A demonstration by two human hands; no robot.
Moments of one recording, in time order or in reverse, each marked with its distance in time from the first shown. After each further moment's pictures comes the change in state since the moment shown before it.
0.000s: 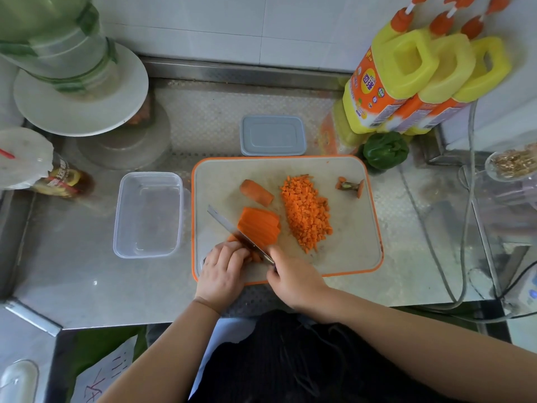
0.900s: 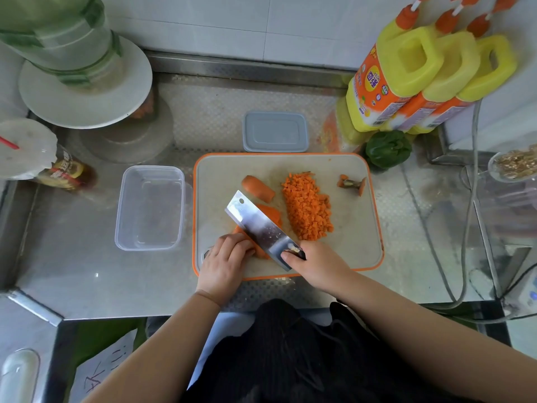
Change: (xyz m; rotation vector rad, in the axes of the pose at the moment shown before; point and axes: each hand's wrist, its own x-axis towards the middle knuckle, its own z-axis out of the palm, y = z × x) left_hand 0.003 0.002 -0.001 -0.052 -0.116 -0.108; right_hand 0.005 0.036 -0.027 0.136 -0.055 0.185
